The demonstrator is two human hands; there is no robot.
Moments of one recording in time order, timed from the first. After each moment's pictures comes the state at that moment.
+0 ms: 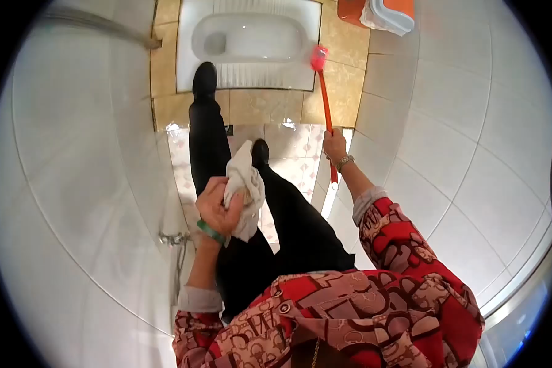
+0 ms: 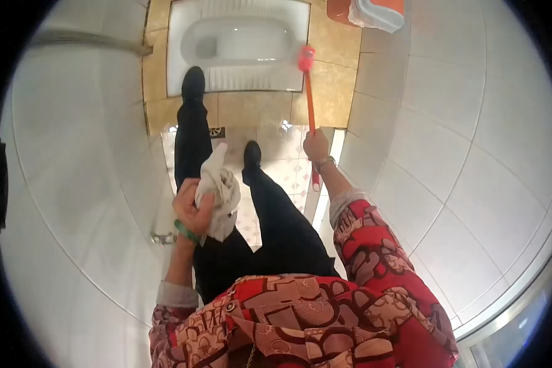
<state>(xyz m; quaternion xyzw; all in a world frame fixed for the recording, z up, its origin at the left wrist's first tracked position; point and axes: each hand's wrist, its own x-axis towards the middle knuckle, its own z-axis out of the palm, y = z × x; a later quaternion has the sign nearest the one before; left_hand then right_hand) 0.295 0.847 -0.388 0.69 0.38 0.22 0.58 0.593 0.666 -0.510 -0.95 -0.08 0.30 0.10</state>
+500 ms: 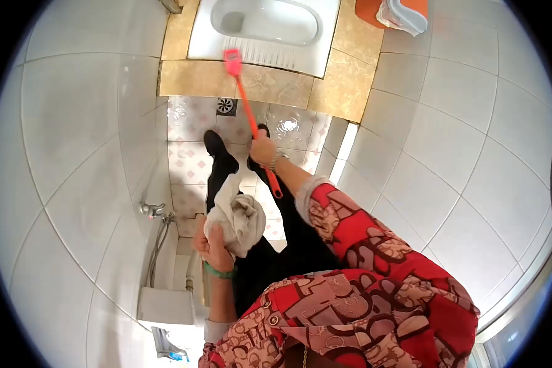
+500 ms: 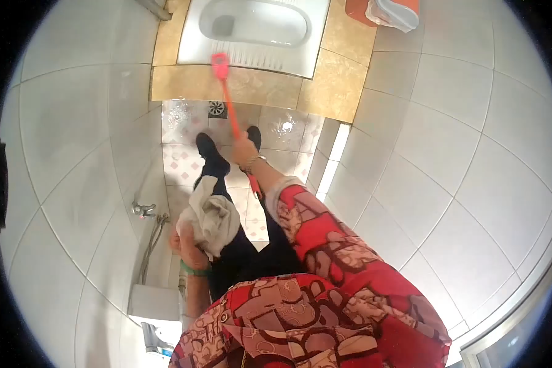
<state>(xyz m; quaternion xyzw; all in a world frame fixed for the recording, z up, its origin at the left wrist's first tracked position) 0.217 0.682 -0.338 0.31 0.63 0.32 0.64 0.403 0.678 -0.552 -0.84 -0.34 0.43 0.06</state>
